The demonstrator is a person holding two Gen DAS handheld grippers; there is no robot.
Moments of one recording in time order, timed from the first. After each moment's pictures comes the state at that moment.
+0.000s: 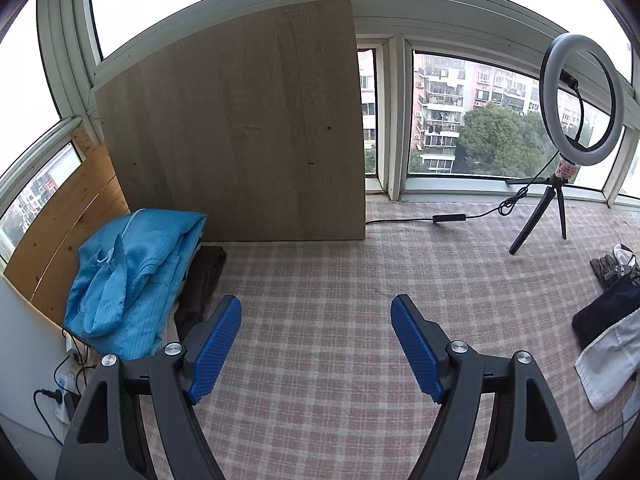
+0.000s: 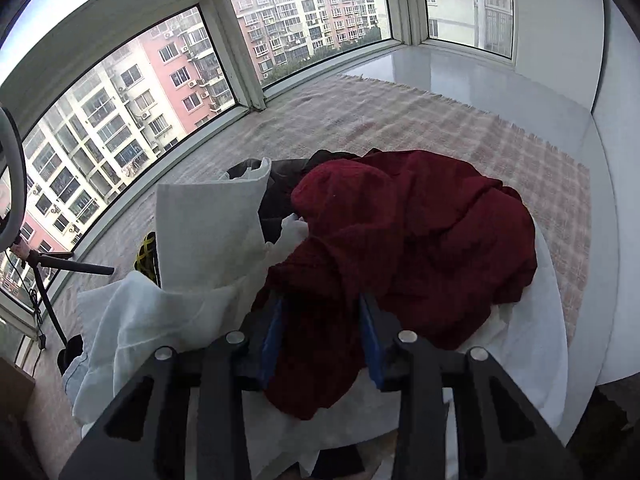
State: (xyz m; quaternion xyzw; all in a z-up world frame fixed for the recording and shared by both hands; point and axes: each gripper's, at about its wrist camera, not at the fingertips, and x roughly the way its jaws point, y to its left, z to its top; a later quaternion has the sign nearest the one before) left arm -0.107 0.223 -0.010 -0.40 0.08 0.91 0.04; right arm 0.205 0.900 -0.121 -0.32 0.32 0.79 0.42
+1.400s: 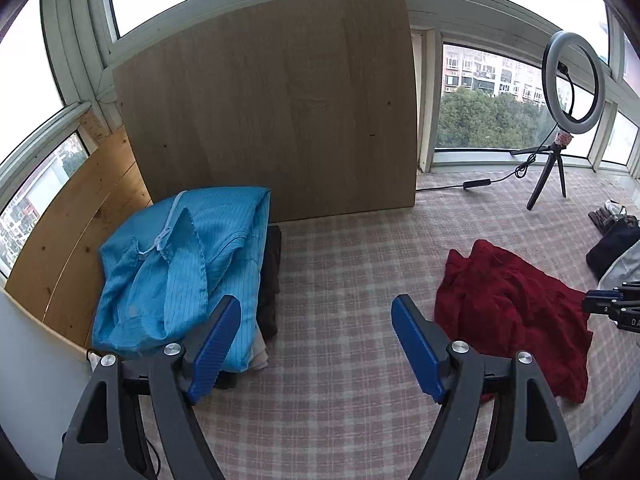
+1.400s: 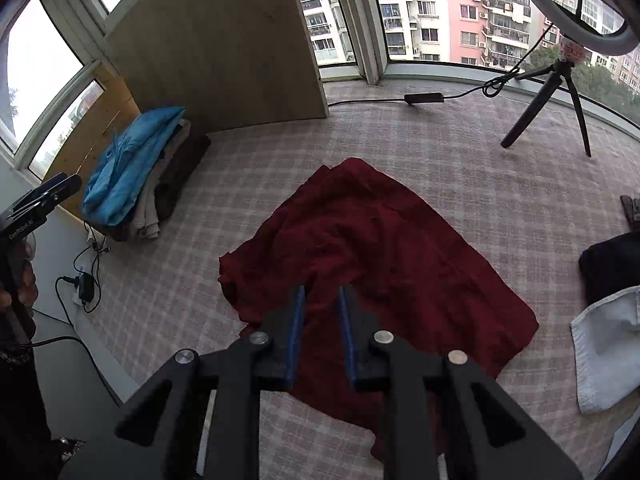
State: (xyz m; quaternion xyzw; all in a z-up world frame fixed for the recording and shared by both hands) left arm -0.109 0.084 -0.032 -0.41 0.11 0.90 0.12; right arm -0.023 0.401 -0.109 -0.51 0.15 0.85 -0.02
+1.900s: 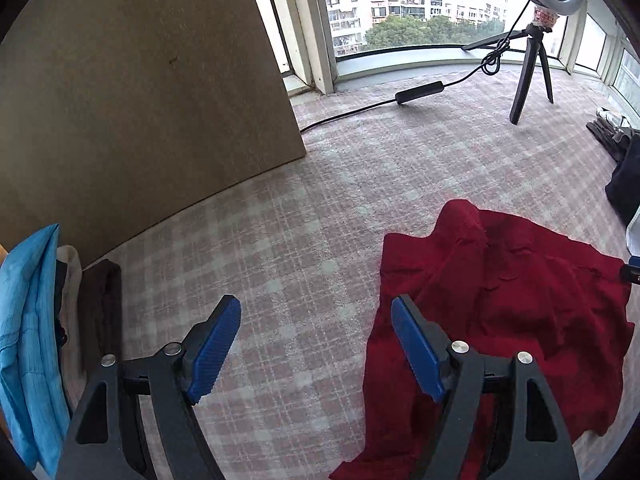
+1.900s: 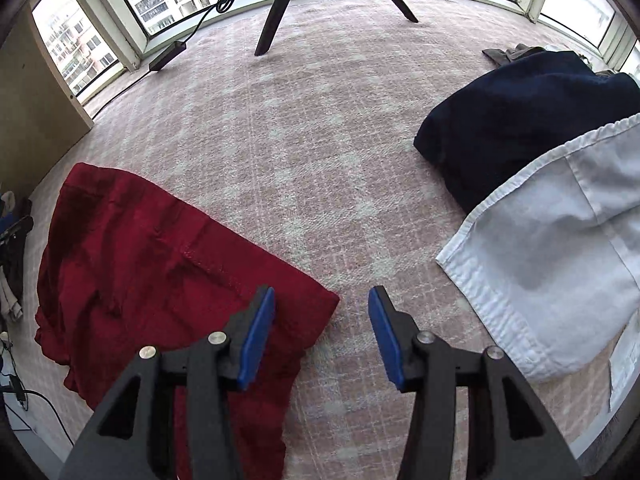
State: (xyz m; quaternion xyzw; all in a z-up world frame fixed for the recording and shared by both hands) left arm -0.220 0.249 -0.174 -0.49 0.22 0.82 0.20; right arm -0.005 0.546 -0.207 -0.56 0.21 0.78 0.19
